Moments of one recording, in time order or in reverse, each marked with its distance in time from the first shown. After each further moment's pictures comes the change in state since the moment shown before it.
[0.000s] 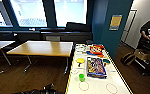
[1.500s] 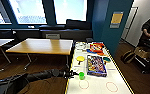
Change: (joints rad) left arm -0.254 0.366 -0.300 -0.163 0.122 -0.087; right arm 0.045 0.075 -0.065 -0.001 -0.075 0.001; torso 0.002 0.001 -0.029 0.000
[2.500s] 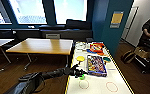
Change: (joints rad) left arm -0.010 0.246 -0.204 0.001 0.004 0.000; right arm 0.001 0.000 0.005 -0.003 0.001 -0.001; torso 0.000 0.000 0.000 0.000
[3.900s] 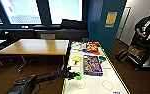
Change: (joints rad) left arm 0.053 -0.063 -0.114 0.011 -0.002 0.001; right arm 0.018 0.033 0.000 -0.025 -0.016 -0.002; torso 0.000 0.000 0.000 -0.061
